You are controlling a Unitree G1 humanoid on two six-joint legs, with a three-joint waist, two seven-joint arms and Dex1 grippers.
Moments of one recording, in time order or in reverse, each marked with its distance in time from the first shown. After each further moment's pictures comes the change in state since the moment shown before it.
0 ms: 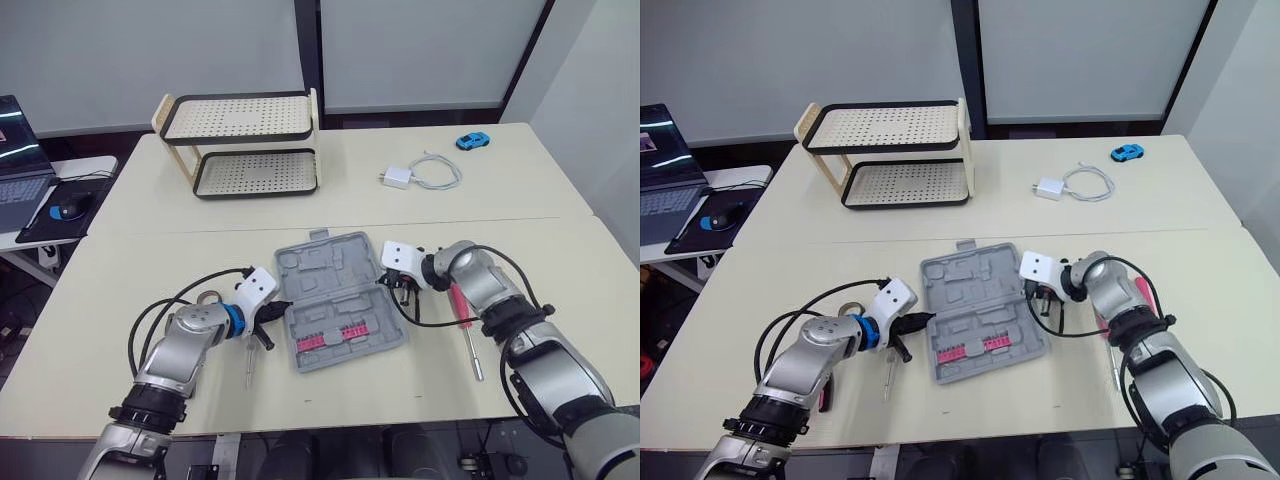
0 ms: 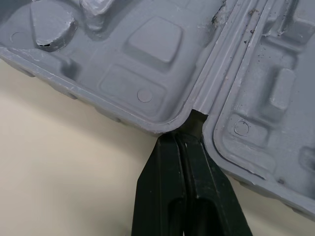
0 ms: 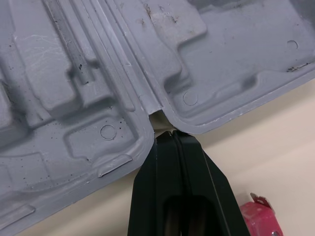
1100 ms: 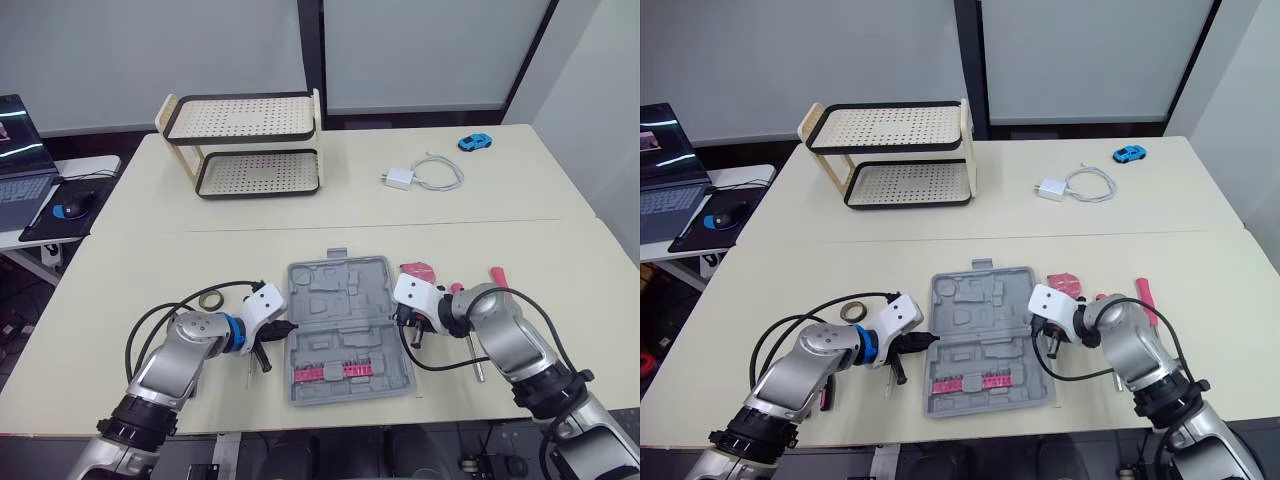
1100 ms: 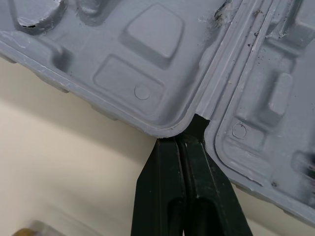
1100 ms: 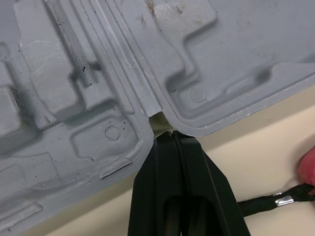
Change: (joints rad) left arm 0.089 0.062 -0.060 -0.179 0.009 0.089 -0.111; right arm 0.386 -0.113 -0.007 -0.756 0.011 0.573 -0.013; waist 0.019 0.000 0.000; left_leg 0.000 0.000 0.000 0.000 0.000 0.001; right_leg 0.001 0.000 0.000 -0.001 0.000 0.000
